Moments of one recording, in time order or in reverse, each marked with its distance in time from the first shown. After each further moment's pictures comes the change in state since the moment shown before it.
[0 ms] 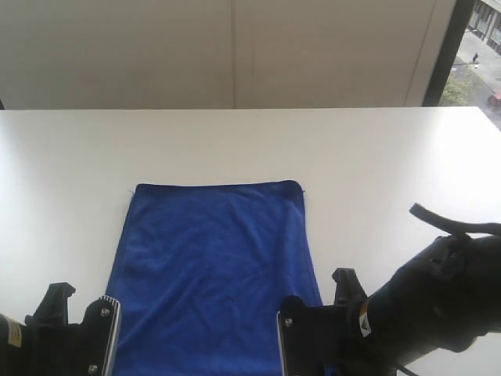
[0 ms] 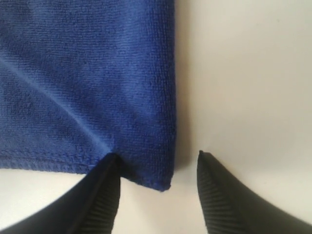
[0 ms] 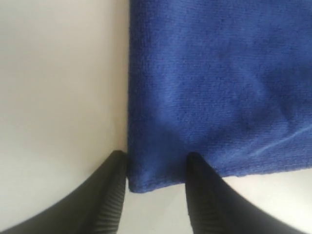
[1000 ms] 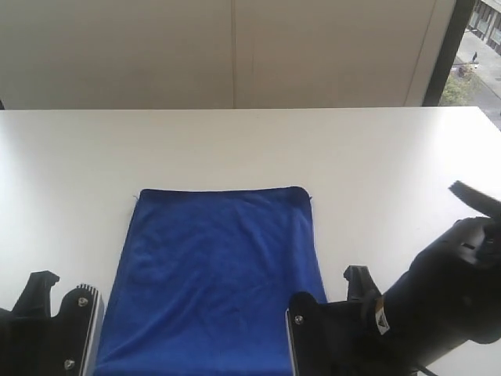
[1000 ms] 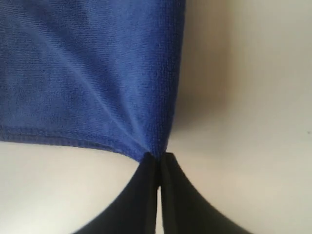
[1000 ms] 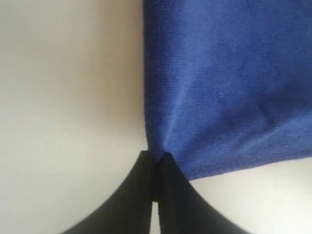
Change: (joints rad) left arm 0.000 -0.181 0.004 0.000 0.098 -0.032; right arm 0.004 -0.124 -0.026 0.002 0.181 0.025
